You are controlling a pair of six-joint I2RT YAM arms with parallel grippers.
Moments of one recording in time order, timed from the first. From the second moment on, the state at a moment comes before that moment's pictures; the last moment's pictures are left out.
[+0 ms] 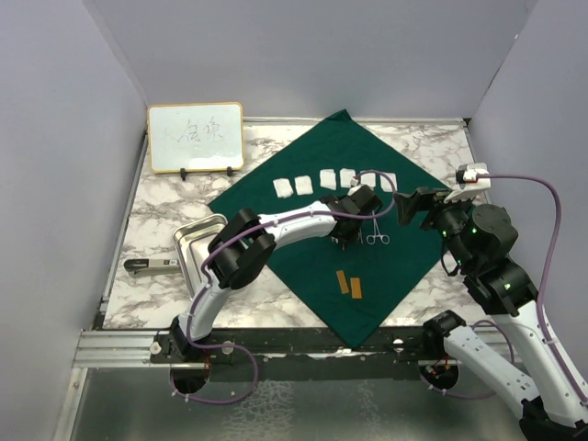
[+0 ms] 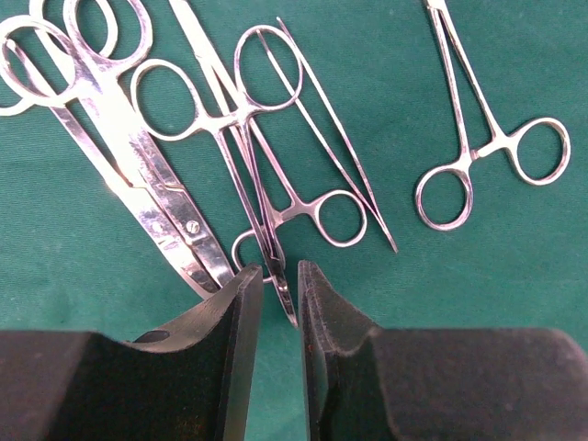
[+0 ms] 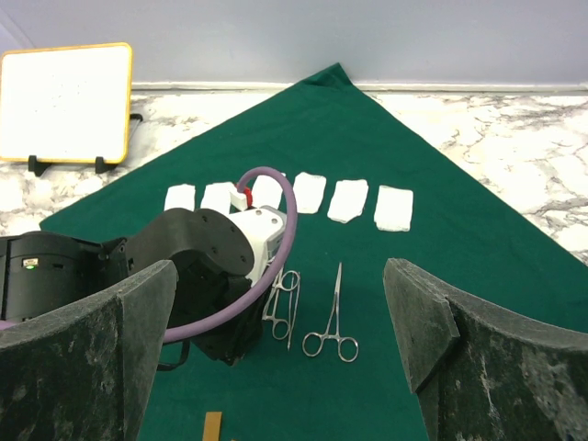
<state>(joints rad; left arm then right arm) -0.97 2.18 1.71 -0.59 -0.22 -0.51 0.45 0.63 0.89 -0.37 0.22 0.17</state>
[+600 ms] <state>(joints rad) -0.97 2.23 1.77 -0.63 -0.20 -0.52 0.45 0.63 0.89 -0.37 0.22 0.17</state>
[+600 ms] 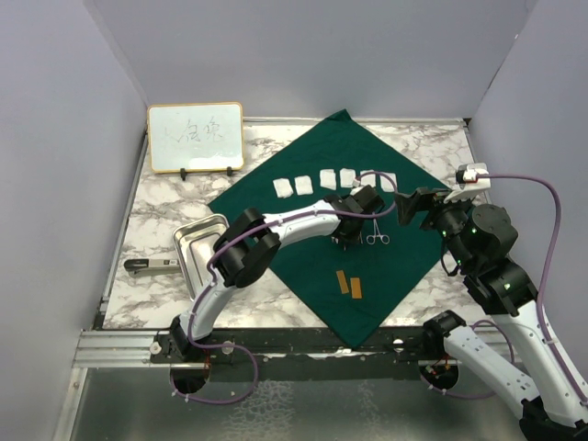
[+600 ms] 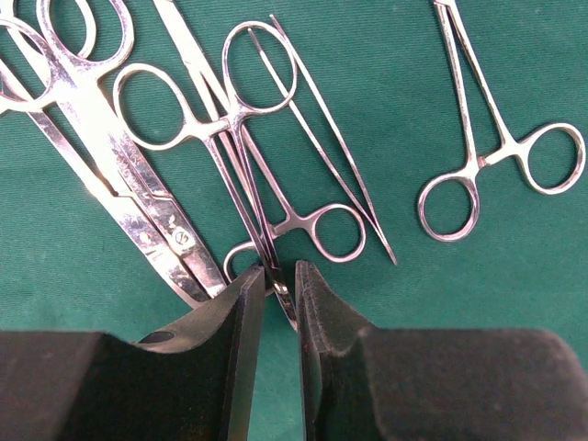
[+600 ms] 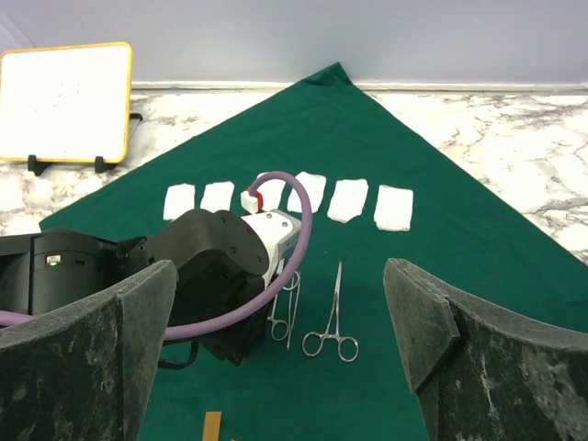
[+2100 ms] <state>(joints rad) -0.72 1.79 1.37 -0.58 -0.15 -0.62 0.45 0.62 0.89 -0.37 0.23 0.17</state>
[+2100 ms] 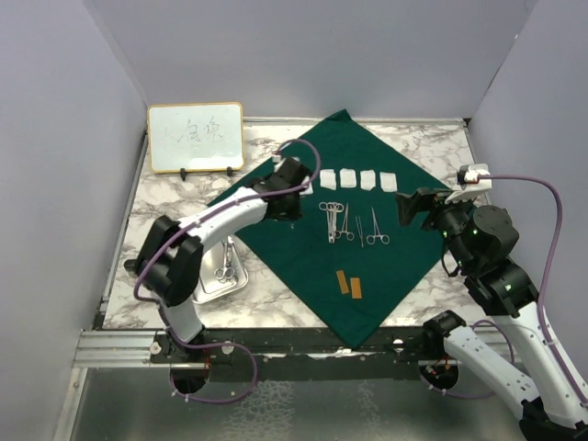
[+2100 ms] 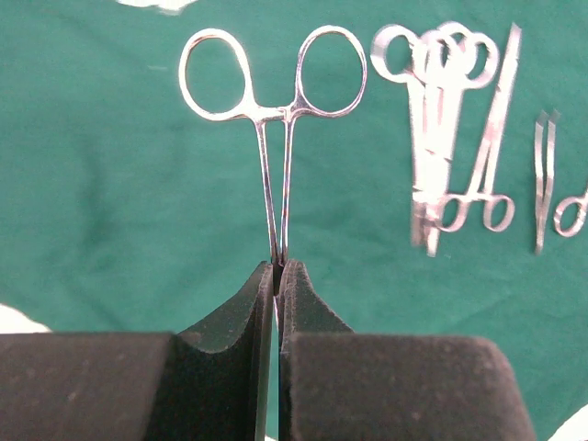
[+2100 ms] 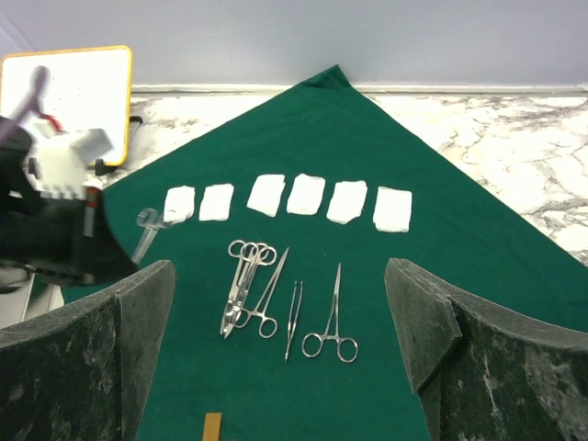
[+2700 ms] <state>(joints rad) -0.41 1.19 0.79 -0.67 -0.41 -0.70 0.45 0.62 0.88 -0.37 0.23 0.17</state>
